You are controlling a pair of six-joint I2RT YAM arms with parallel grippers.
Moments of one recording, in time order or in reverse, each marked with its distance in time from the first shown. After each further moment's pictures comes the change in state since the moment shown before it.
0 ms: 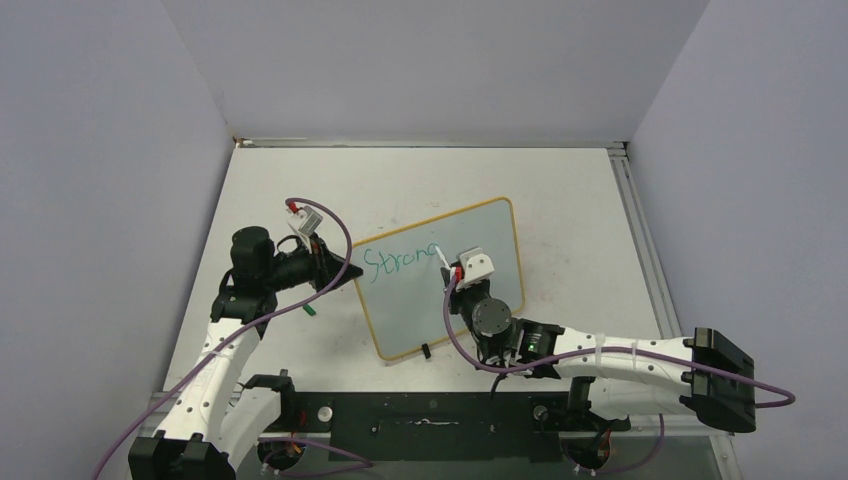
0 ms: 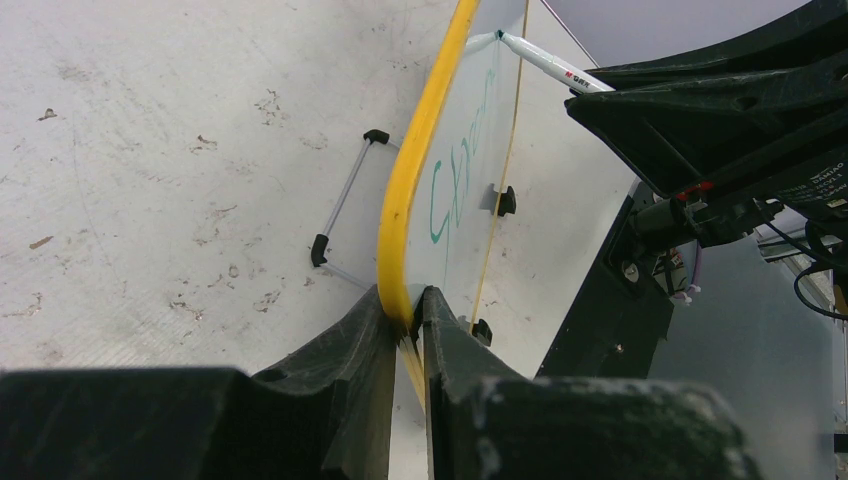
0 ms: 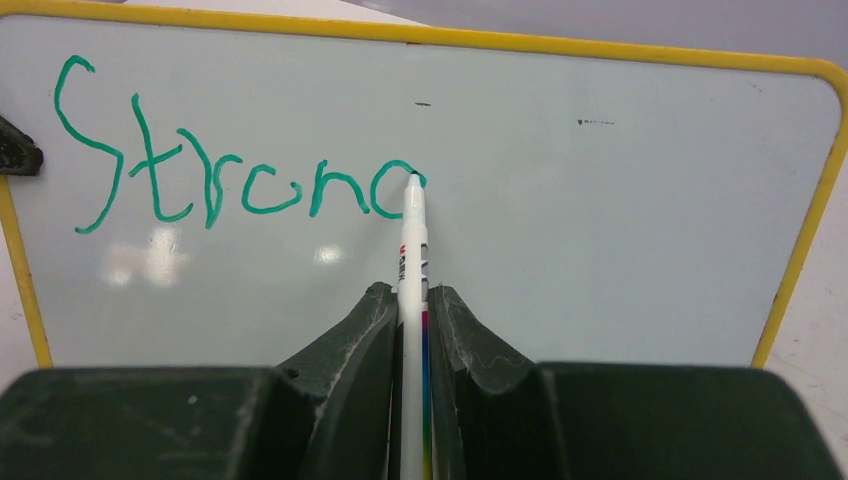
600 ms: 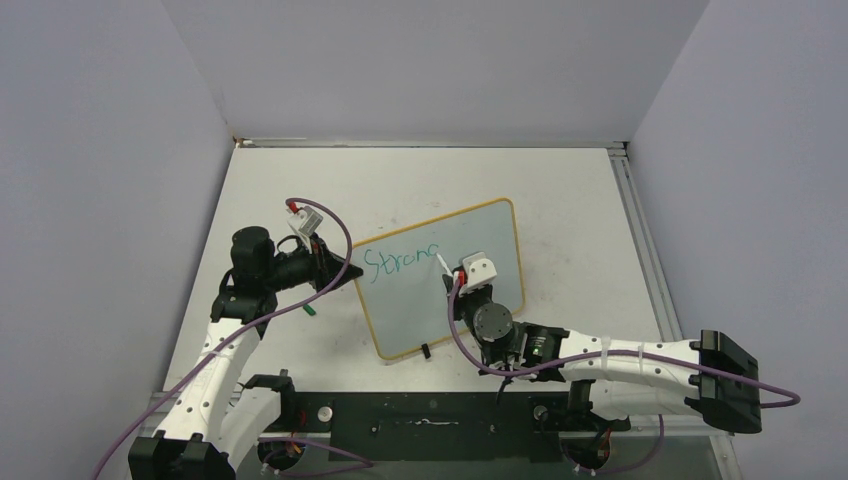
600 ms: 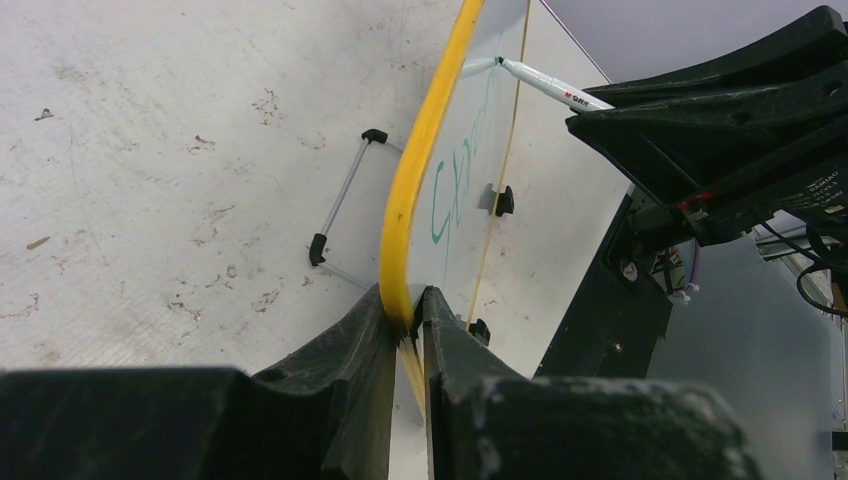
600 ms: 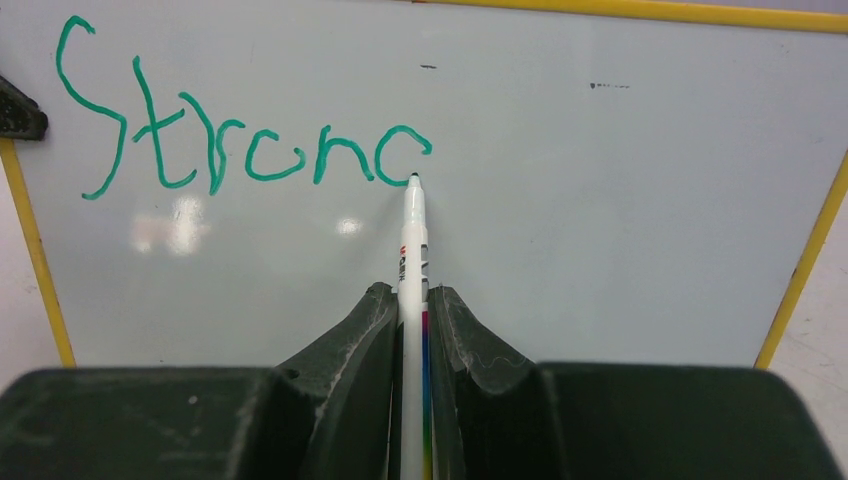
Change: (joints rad) left arm 0.000 0.000 0.000 0.000 0.002 0.000; right arm 0.025 -0.037 -0.015 -0.077 0.003 0.059
